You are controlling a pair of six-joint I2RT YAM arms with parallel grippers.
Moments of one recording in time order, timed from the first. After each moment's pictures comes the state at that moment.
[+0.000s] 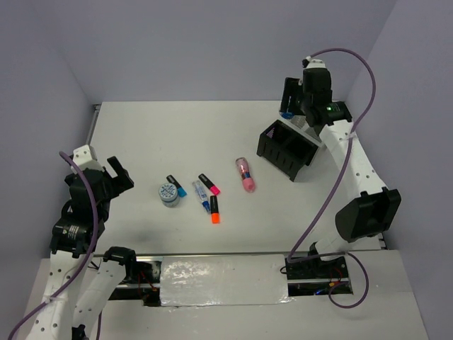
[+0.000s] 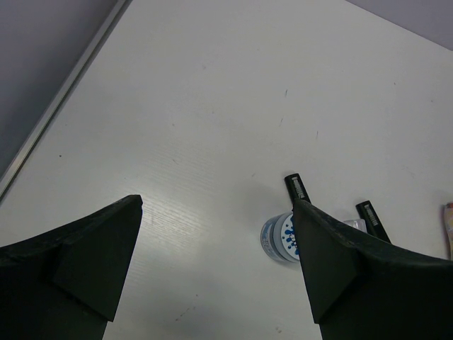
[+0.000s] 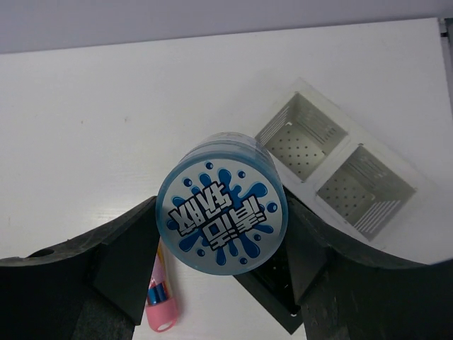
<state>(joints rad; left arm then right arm) -0.14 0.55 0.87 -0.74 -0.41 -0.40 0.21 1.57 1.66 -0.59 0.16 0.20</state>
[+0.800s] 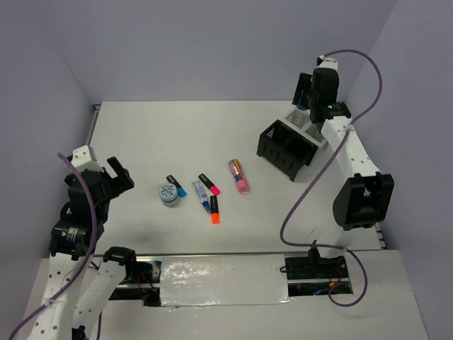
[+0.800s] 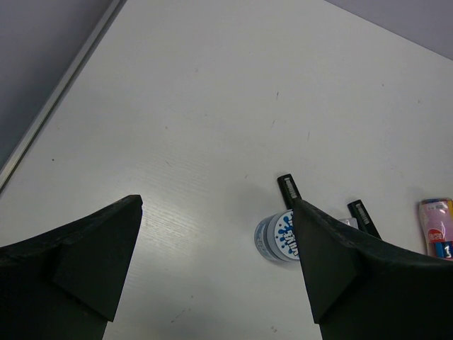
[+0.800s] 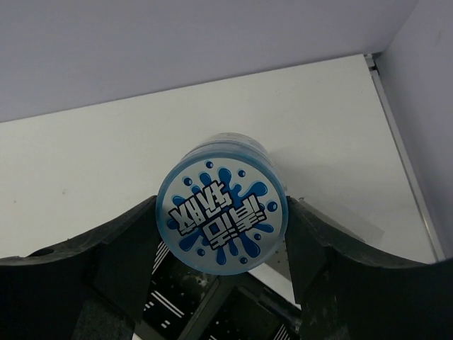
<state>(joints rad) -0.14 0.54 0.87 -0.73 -0.39 -0.40 0.09 1.63 1.59 -0.33 0.24 0.16</state>
